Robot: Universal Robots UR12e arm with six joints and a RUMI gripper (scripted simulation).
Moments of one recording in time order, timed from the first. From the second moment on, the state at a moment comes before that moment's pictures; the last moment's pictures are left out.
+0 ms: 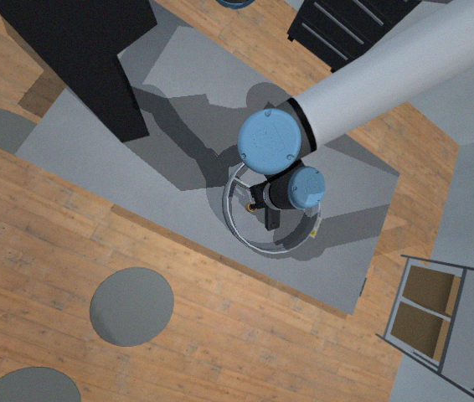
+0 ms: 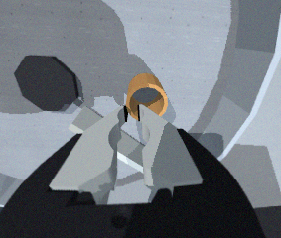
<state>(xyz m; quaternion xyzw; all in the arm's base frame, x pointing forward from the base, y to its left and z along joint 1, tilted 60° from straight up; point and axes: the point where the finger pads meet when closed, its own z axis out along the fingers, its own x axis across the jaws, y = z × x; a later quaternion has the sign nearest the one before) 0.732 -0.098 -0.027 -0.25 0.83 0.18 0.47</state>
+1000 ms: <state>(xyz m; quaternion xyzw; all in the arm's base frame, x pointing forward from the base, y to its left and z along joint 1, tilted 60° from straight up) 0.699 -0.125 0.000 -0.25 0.83 0.18 0.47</state>
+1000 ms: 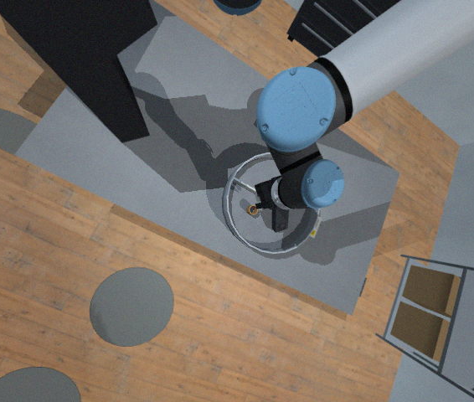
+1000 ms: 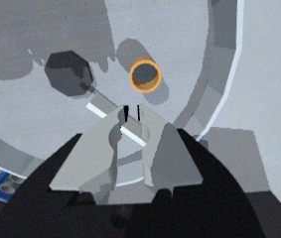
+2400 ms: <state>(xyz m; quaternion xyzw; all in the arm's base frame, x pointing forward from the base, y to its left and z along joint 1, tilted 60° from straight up) 0.690 -0.082 0.033 -0.26 0.83 0.18 0.47</state>
